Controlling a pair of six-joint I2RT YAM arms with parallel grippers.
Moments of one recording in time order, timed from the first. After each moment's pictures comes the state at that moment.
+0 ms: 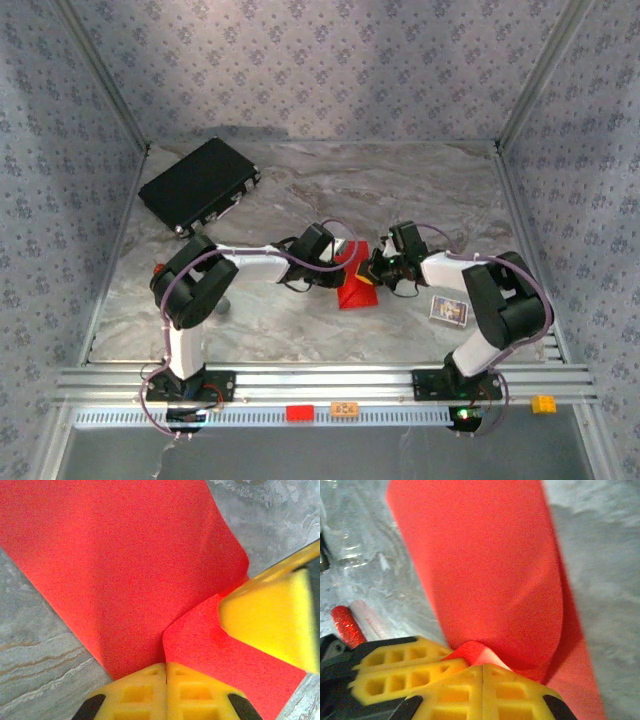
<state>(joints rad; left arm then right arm) -0.84 1.89 1.02 -0.07 0.32 -0.51 0.38 1.61 0.64 -0.01 -0.56 0.90</state>
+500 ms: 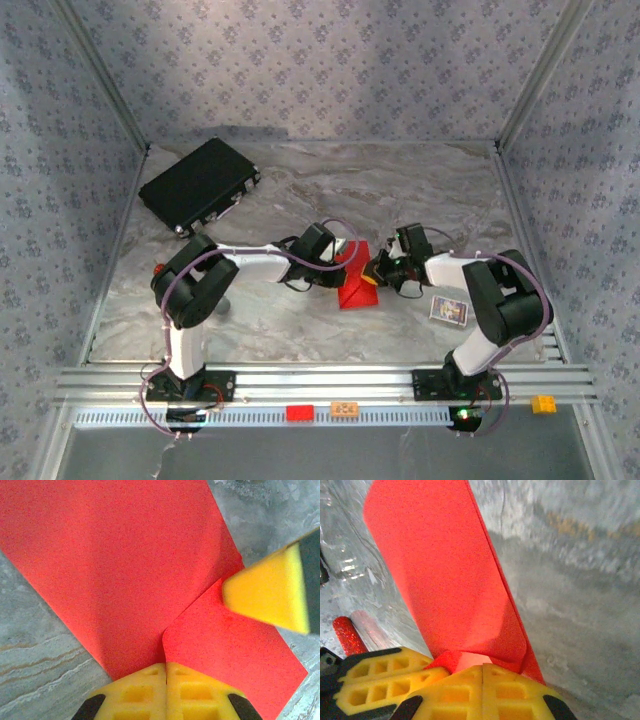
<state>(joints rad) -0.84 1.89 1.03 -0.08 0.33 -0.51 0.32 1.61 0.62 0.01 -0.59 0.90</state>
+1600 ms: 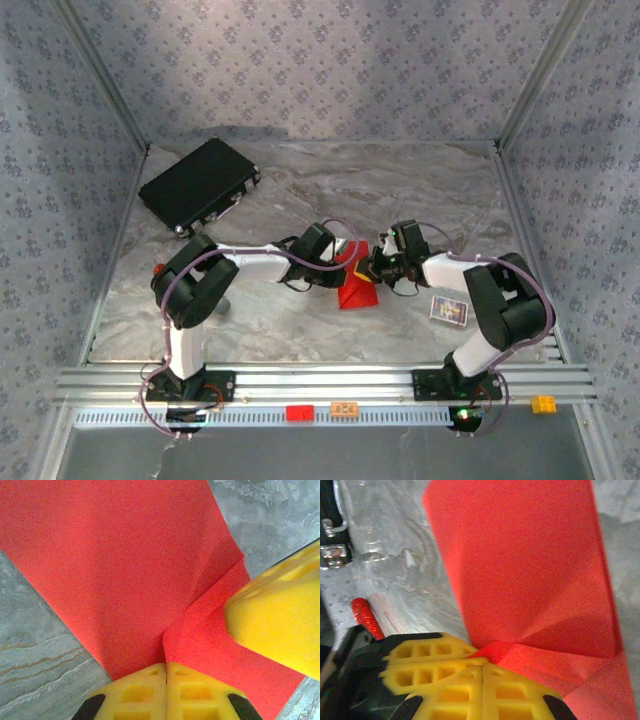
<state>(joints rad) -0.84 1.89 1.03 -0.09 0.33 -0.51 0.37 1.60 0.63 0.06 -0.62 0.89</state>
